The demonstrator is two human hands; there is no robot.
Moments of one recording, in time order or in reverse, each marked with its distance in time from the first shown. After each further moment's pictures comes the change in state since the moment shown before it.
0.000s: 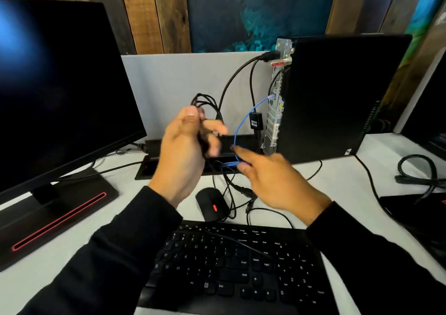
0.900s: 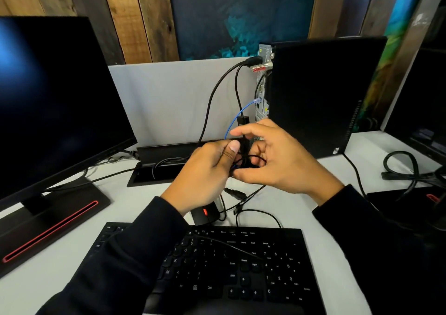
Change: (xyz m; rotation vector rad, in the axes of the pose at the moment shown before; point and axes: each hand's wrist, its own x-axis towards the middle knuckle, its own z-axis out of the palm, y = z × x) left_hand -0.014 -0.016 0.019 0.898 -0.371 0.075; right_hand -0.008 0.015 -0.050 0.567 0.125 -0.217
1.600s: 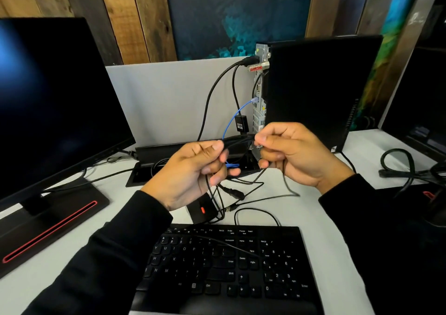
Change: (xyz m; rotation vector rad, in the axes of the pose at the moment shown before) left_hand -0.001 -0.020 -0.009 -0.995 -0.247 -0.155; right_hand -0.001 0.017 -0.019 0.757 -0.026 0.223
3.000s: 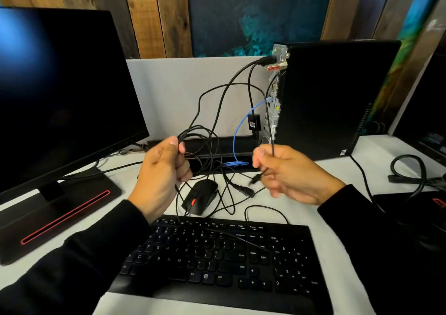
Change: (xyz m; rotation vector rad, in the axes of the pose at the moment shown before) left_hand -0.041 -0.001 -0.039 0.061 0.626 0.206; right_hand -0.008 0.020 0.033 -0.146 0.020 0.327
